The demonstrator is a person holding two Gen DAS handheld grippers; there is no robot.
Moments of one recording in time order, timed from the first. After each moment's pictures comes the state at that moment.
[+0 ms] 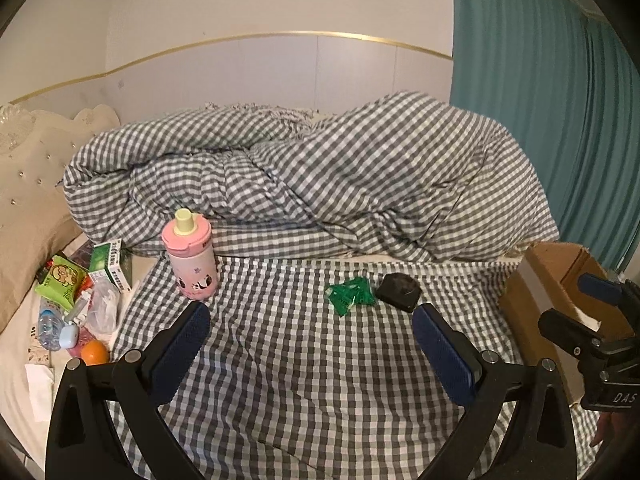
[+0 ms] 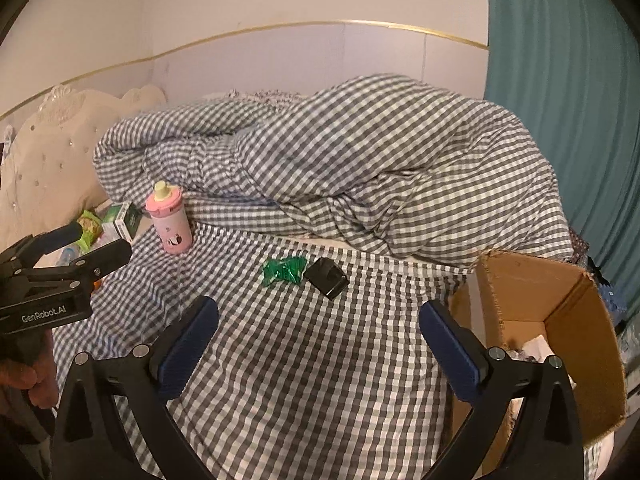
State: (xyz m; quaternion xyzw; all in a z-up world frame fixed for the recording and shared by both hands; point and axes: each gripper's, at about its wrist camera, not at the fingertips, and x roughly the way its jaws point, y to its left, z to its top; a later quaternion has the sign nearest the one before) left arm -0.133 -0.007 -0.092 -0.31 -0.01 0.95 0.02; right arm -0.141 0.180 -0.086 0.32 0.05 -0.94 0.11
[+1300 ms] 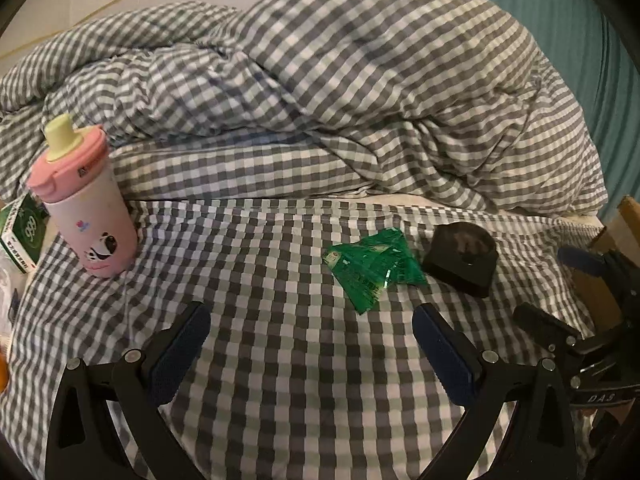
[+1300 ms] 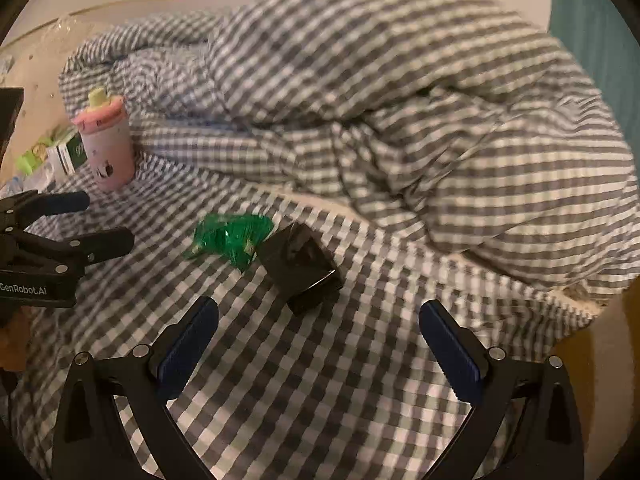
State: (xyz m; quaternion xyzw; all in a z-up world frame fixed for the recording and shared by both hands) left arm -0.284 0.008 -0.249 -0.38 -0.02 0.92 0.04; right arm -0.302 0.175 -0.245 0.36 0.12 -0.91 0.15
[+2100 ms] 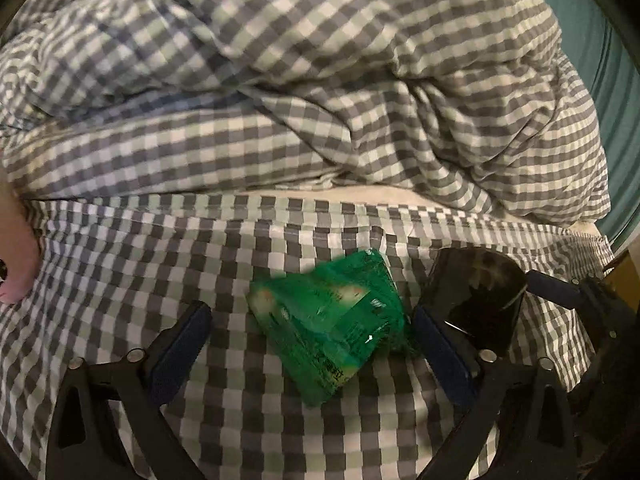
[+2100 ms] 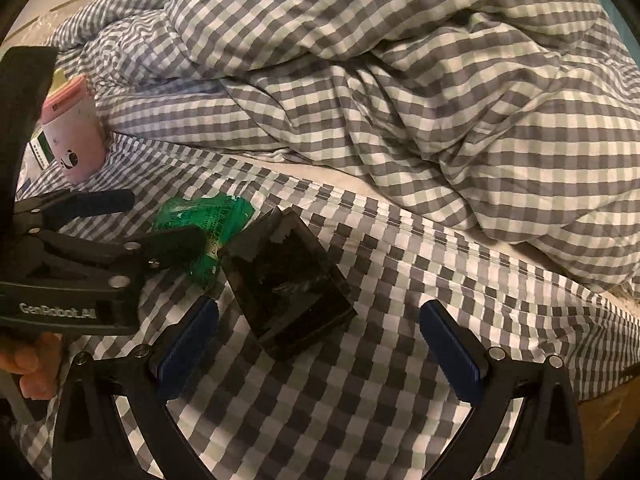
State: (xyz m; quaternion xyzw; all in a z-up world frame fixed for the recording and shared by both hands) left arm -0.366 0.044 -0.294 -0.44 -0.05 0.89 0.09; right arm -0.362 0.167 -0.286 0.41 0.11 -0.89 0.15
